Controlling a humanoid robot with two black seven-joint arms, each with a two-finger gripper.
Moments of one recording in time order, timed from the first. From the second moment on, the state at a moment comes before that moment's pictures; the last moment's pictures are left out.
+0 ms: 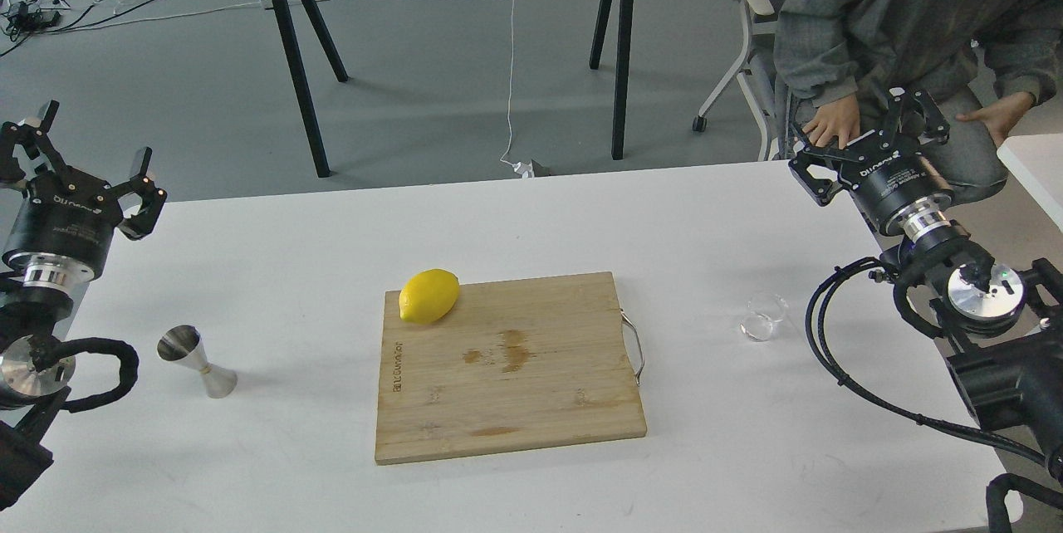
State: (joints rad) left arm -0.59 0.45 -0.85 -0.59 0.02 -0.49 -0.49; right arm 0.51 -0.35 1.29 0.74 0.16 0.49 -0.10
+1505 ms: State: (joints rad) left arm -0.52 0.65 -0.86 -0.99 1.30 0.37 -0.49; right arm 0.48 -0.36 1.30 0.74 0.16 0.49 -0.10
